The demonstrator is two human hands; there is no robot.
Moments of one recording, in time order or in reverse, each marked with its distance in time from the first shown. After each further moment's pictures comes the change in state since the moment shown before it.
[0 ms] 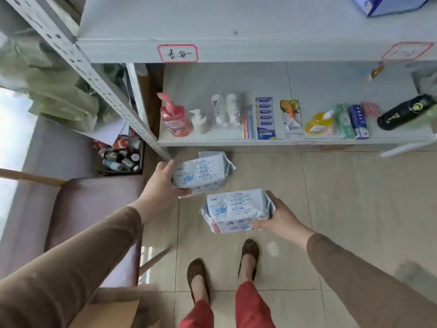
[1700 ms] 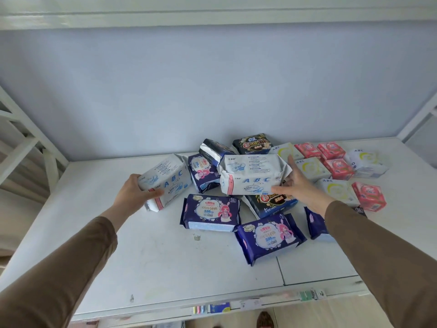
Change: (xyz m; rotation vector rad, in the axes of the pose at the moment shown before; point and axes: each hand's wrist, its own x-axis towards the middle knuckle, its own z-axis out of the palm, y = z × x) left_hand 0.416 0.361 -0.238 -0.199 0.292 -0.080; right_hand 0.194 -0.324 -0.584 0.091 0.312 -0.273
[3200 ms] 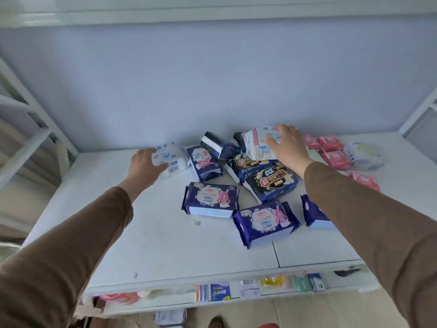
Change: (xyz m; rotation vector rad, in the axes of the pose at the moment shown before) left_hand -0.013 0.058 -0.006 0.275 0.152 0.156; right_hand 0.005 -0.091 0.012 -0.658 0.430 -0.285
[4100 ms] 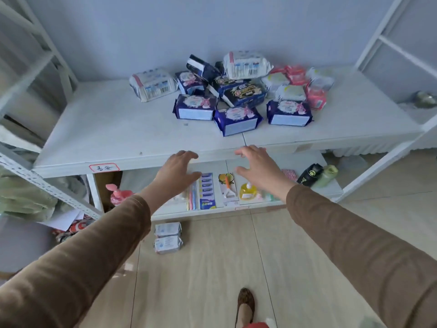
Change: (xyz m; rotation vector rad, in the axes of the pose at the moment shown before) left_hand -0.394 0.036 0.021 0.054 -0.282 0.353; right_hand -0.401 -0.017 -0.010 -0.029 -0.308 -0.142
